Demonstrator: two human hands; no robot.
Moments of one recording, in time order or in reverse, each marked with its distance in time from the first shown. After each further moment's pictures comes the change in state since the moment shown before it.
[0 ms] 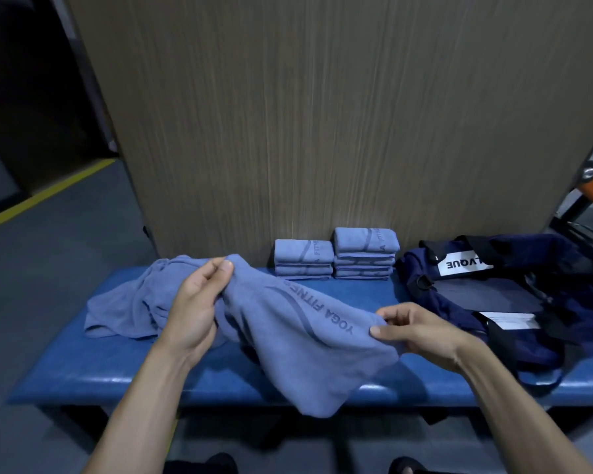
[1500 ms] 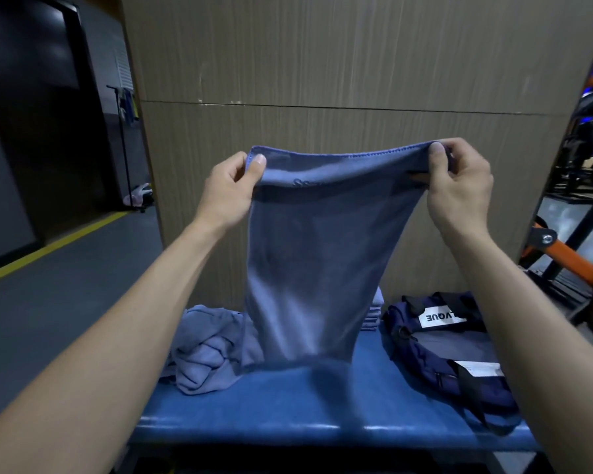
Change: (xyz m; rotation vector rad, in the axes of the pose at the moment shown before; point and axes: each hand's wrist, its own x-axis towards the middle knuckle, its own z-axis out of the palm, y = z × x) left_hand 0.070 0.210 0.095 0.693 -0.007 0.625; right_hand -0.069 -0.279 -0.006 -0.329 1.169 -0.974
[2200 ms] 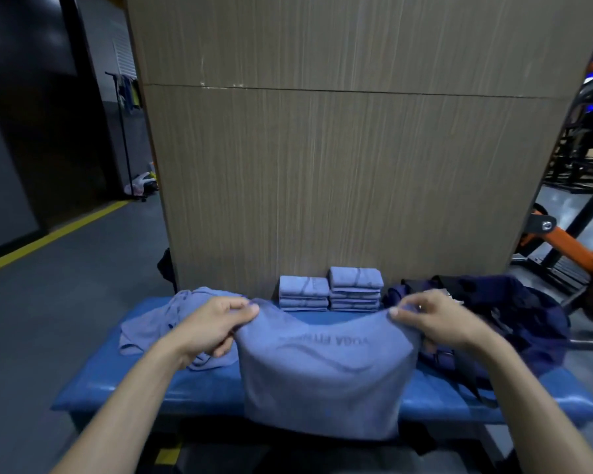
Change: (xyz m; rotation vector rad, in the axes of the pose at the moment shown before) left_hand -0.189 -0.064 -0.018 0.009 -0.543 -0.595; right_hand -0.149 0.071 -0.066 -0.235 -0.975 0.520
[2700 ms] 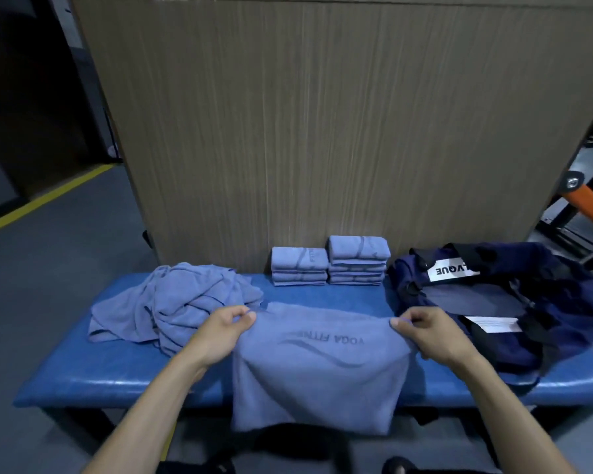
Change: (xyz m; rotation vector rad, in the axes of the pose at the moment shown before) left_hand 0.084 -0.104 0.052 -0.044 0.133 -0.123; right_hand 0.062 0.119 0.066 0.062 0.124 0.244
